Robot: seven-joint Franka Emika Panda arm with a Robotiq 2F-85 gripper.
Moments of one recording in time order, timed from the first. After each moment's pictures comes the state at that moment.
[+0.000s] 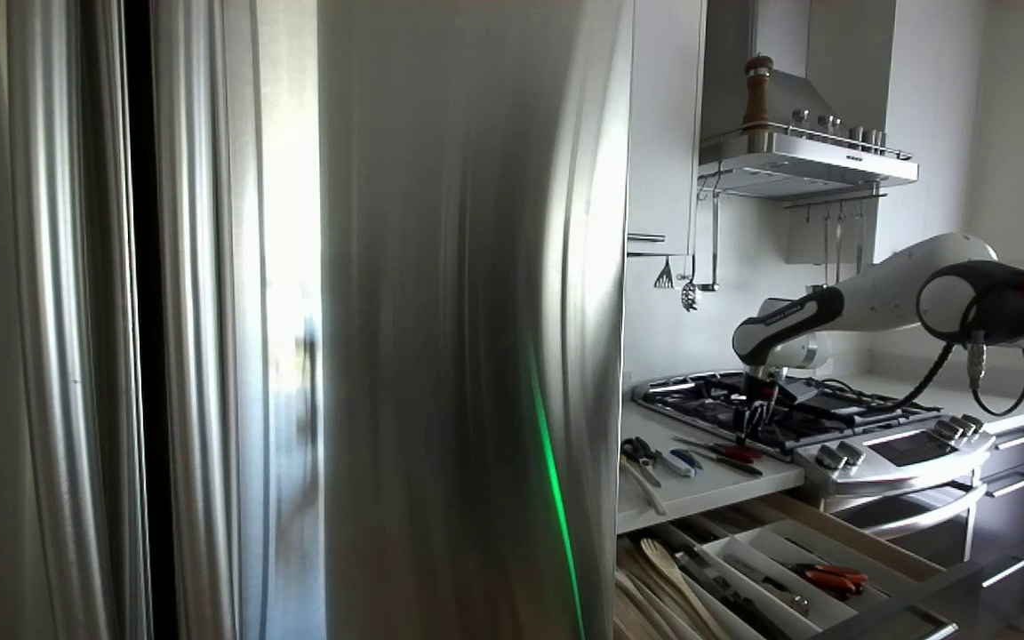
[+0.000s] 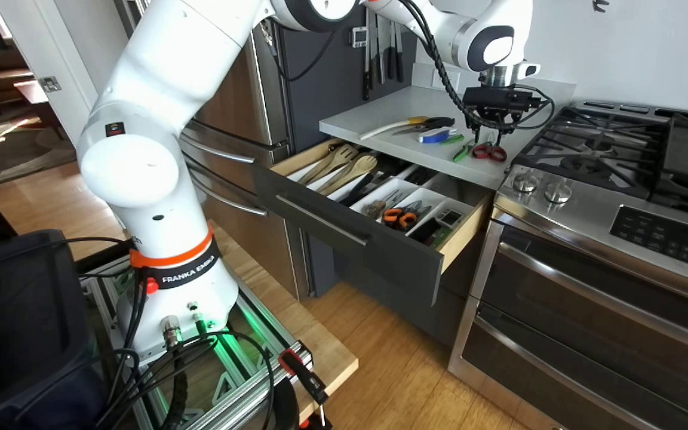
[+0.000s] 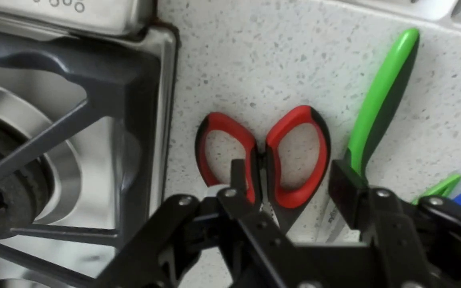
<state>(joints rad) -0.24 0.74 0.00 -1.30 0.08 2.25 -0.60</state>
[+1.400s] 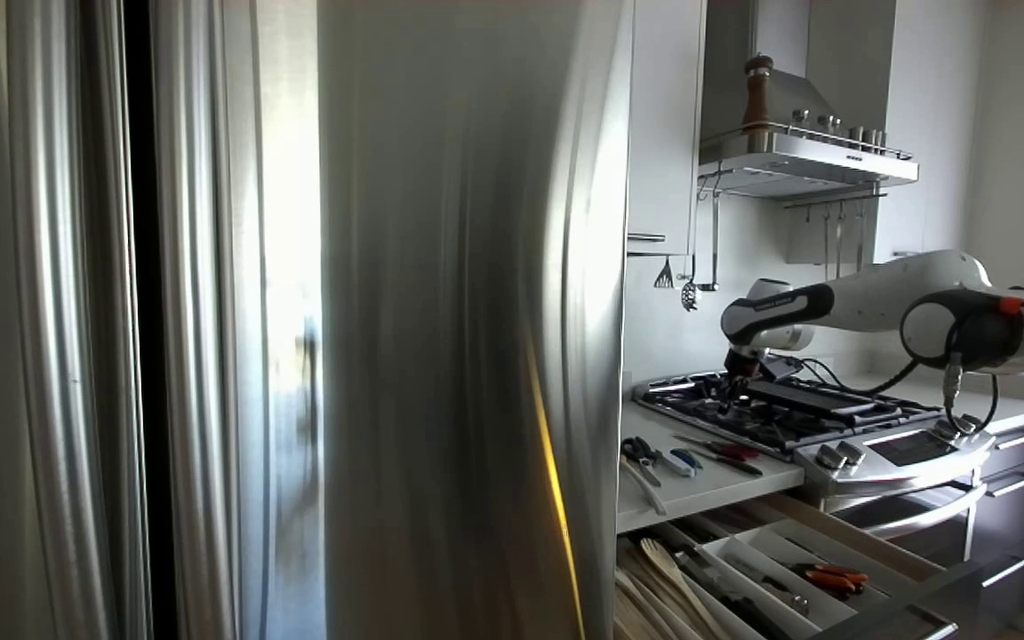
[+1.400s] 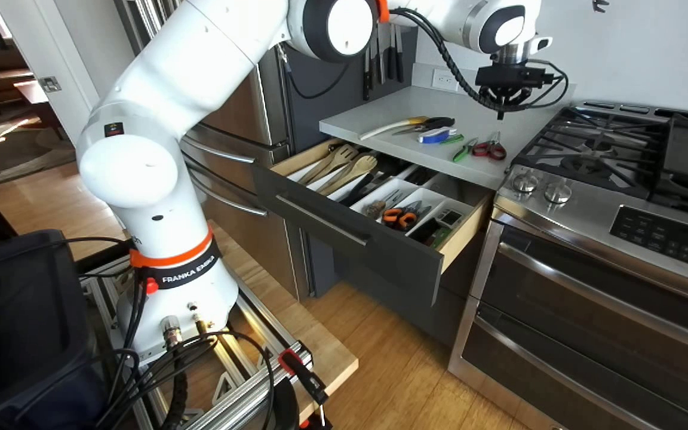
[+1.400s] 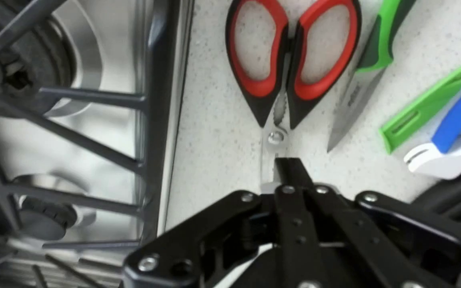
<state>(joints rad) -0.25 0.87 0.05 -0.99 0.08 2.20 -0.60</state>
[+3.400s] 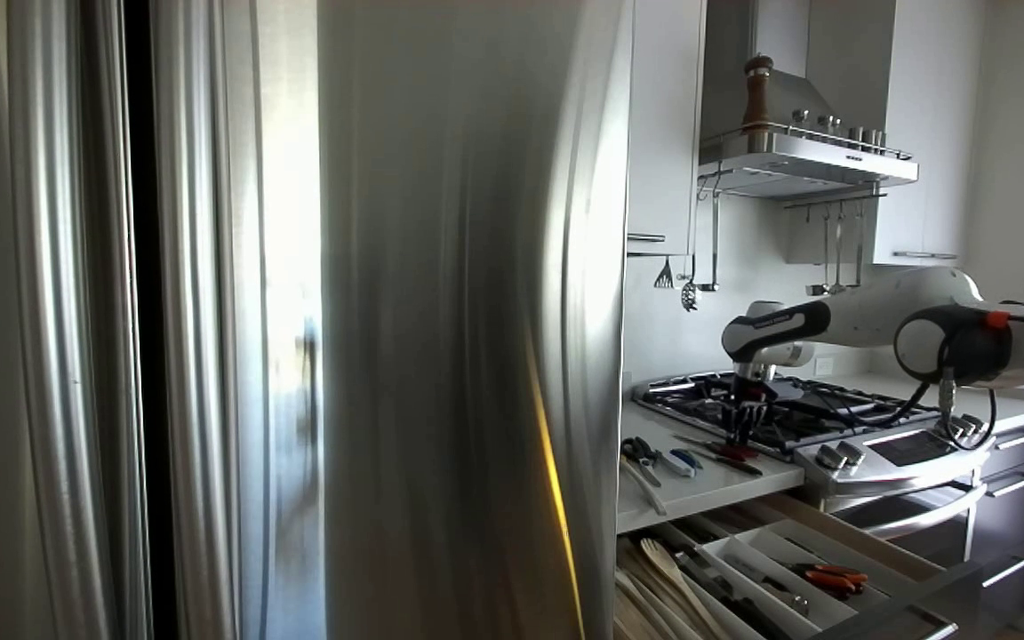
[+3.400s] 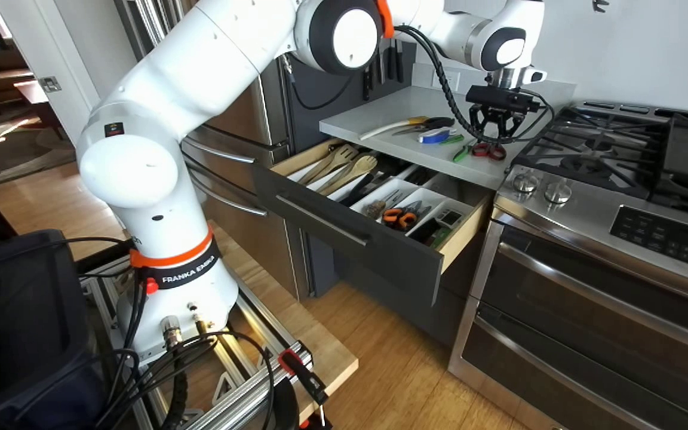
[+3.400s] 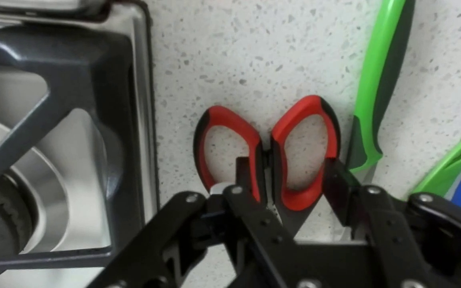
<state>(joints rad) -0.25 0.93 0.02 -0.96 0.08 2.03 -0.45</state>
